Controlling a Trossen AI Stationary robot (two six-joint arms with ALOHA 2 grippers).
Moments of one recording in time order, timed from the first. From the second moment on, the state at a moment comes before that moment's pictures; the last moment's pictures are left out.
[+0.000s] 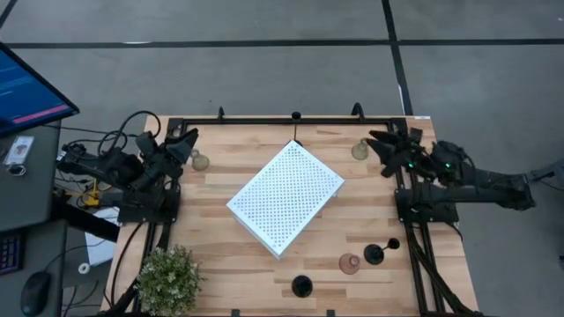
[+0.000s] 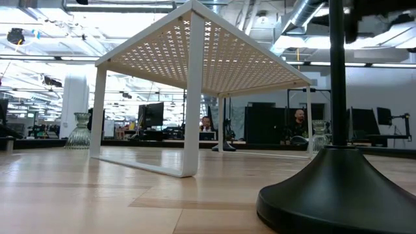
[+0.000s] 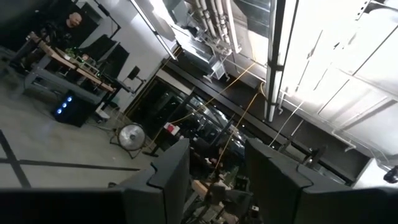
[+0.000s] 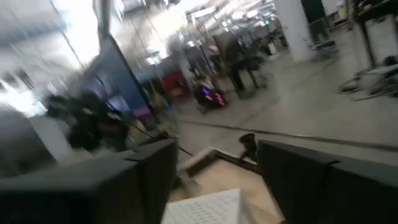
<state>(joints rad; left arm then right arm) -0.38 0.57 0.55 0.64 -0.92 -0.18 -0.13 0.43 0.52 0.03 0.39 0.33</state>
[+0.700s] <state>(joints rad) -0.38 0.57 0.55 0.63 -0.91 -0.18 -0.46 1.16 0.86 -0.07 0.06 0.13</state>
